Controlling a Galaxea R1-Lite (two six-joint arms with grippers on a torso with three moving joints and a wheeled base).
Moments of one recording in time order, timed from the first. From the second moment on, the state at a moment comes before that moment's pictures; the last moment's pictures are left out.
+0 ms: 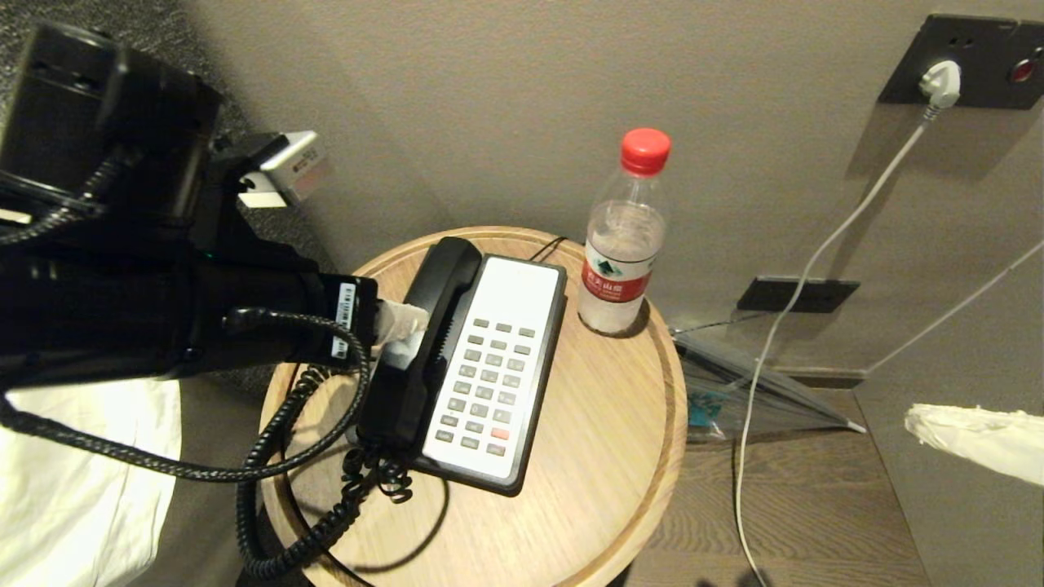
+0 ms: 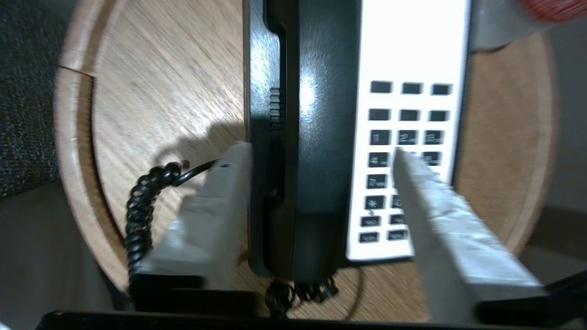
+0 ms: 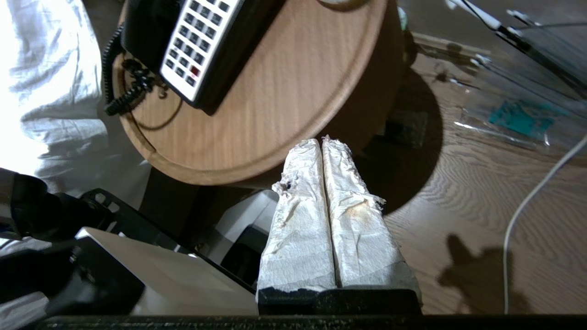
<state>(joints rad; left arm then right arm) -0.66 1.39 -1.24 0.37 0.17 -0.24 0.95 0.98 -0.85 0.23 -0.28 0.36</state>
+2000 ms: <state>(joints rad) -0.54 0.80 -1.12 0.39 0.10 -0.50 1.12 1.76 -1.28 0.21 -0.24 0.37</state>
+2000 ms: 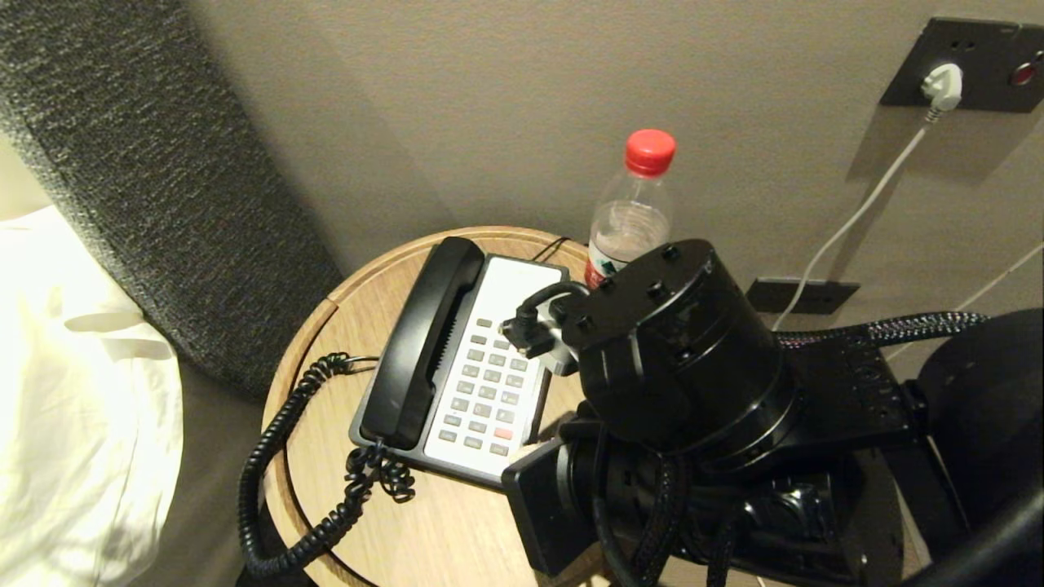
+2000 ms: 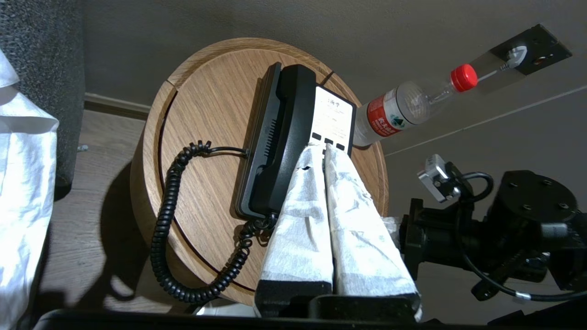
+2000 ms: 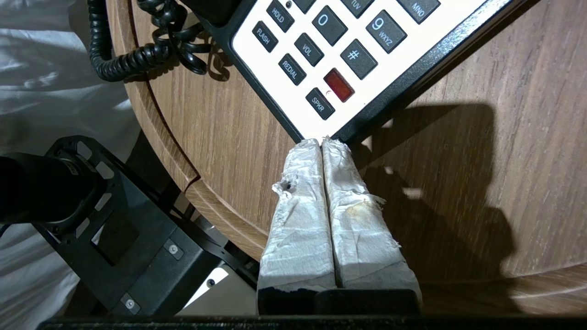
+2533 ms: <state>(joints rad) -0.53 0.78 -1.09 0.39 0.08 -0.51 1.12 1.79 -1.29 0.18 -0.23 0.38</state>
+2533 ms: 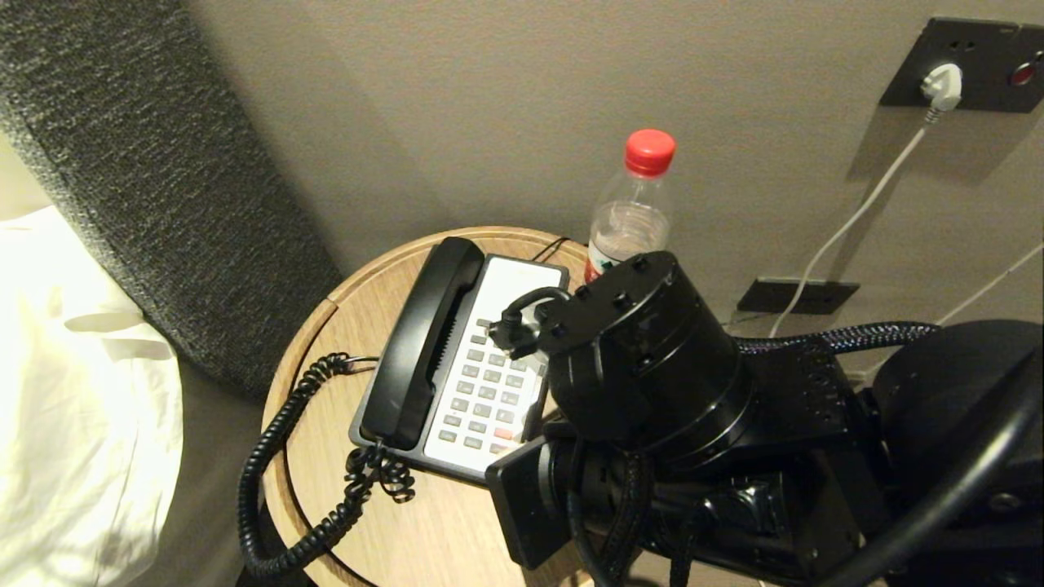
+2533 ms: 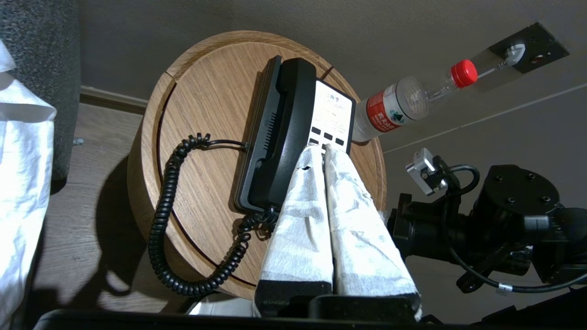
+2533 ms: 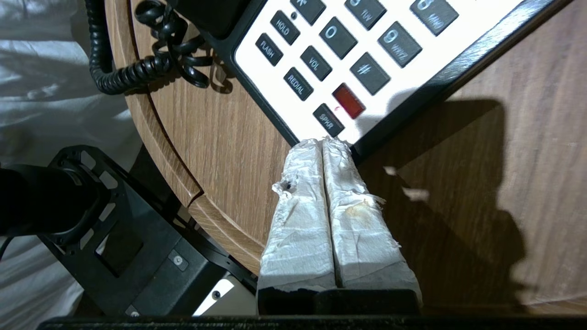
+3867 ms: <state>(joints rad) -0.50 0.76 -1.06 0.39 0.07 -0.57 1.07 1.75 -1.31 0.19 -0.26 0.38</state>
